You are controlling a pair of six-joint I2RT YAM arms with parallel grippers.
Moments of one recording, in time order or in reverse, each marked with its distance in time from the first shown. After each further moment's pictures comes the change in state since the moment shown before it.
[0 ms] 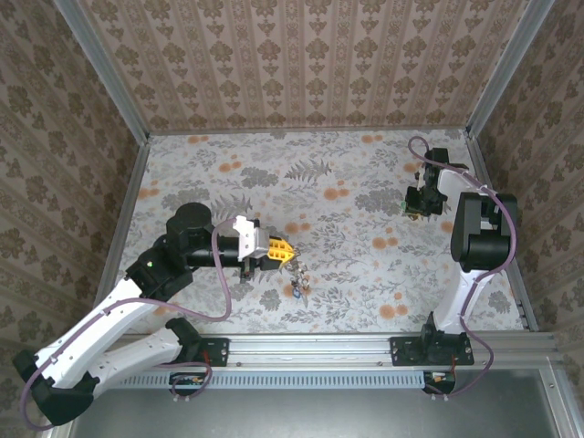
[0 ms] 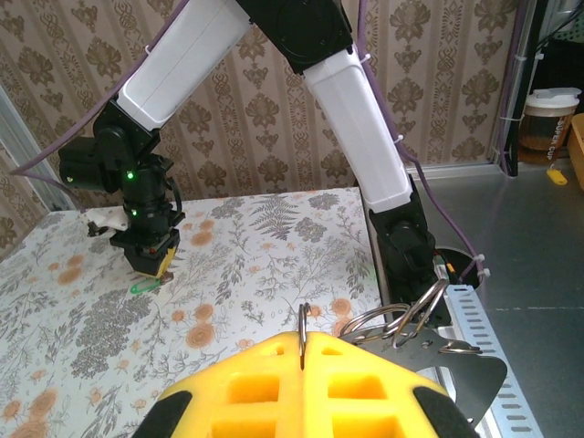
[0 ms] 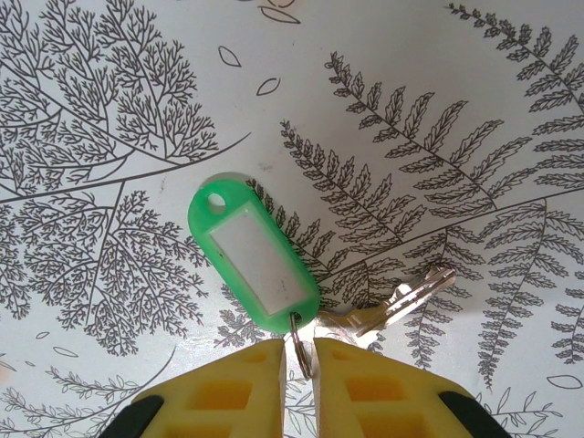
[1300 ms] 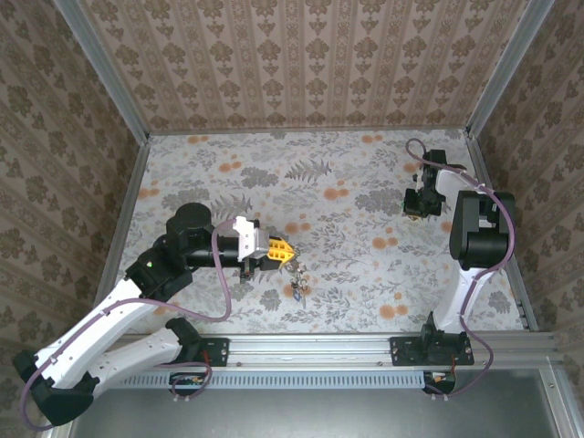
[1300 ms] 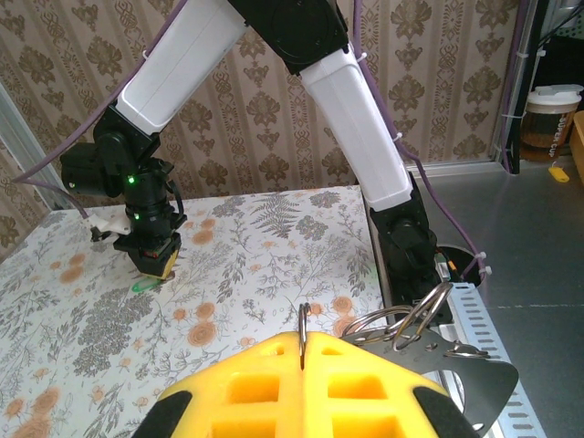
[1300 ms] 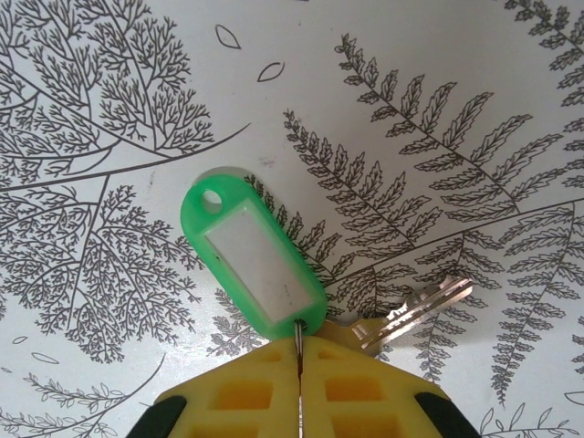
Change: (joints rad) left arm -0.001 -0.002 0.000 -0.006 -0.004 0.007; right arm 0.007 0.022 0.001 0.000 0.007 -0.017
